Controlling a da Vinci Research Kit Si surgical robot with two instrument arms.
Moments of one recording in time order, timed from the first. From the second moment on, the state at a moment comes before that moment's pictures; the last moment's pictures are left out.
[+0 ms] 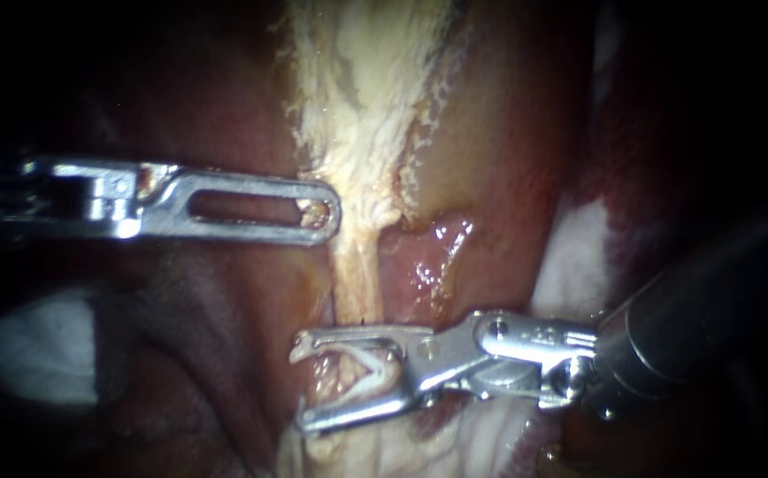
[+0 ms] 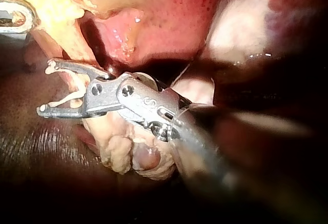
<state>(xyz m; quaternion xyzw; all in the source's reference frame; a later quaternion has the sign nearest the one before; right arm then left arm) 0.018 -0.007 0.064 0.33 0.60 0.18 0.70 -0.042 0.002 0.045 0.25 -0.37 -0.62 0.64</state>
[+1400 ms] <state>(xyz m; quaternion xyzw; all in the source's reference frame) 0.018 -0.008 0.063 0.33 0.60 0.18 0.70 -0.040 0.002 0.044 0.25 -0.36 -0.62 0.64</state>
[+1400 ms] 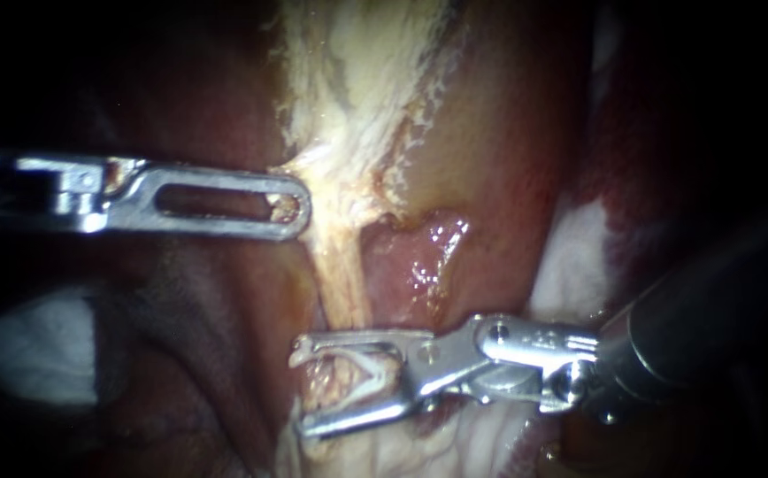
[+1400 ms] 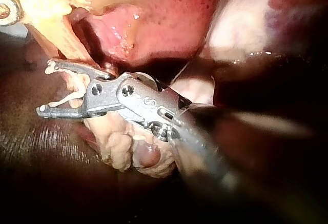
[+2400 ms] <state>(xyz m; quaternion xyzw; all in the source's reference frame) 0.014 -0.006 0.057 0.31 0.59 0.18 0.72 -0.038 0.001 0.042 0.25 -0.37 -0.63 0.64</state>
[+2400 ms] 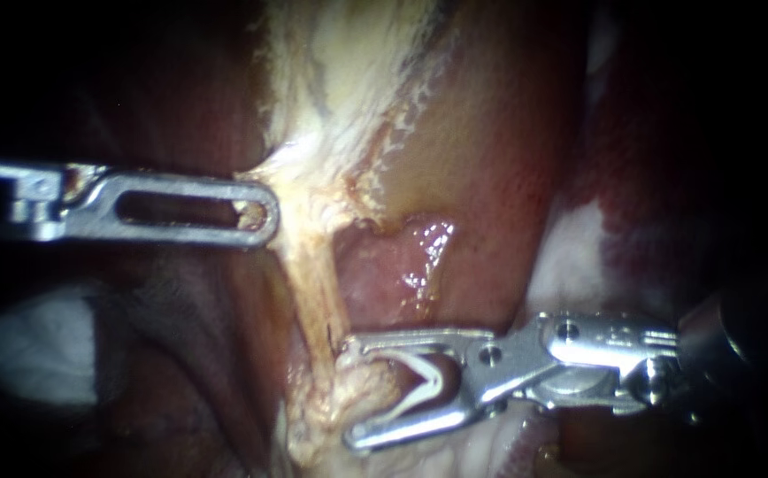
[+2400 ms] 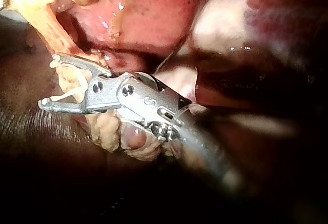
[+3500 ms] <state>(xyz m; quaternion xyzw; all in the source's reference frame) 0.016 -0.005 0.061 0.25 0.57 0.17 0.77 -0.038 0.001 0.041 0.25 -0.37 -0.63 0.64</state>
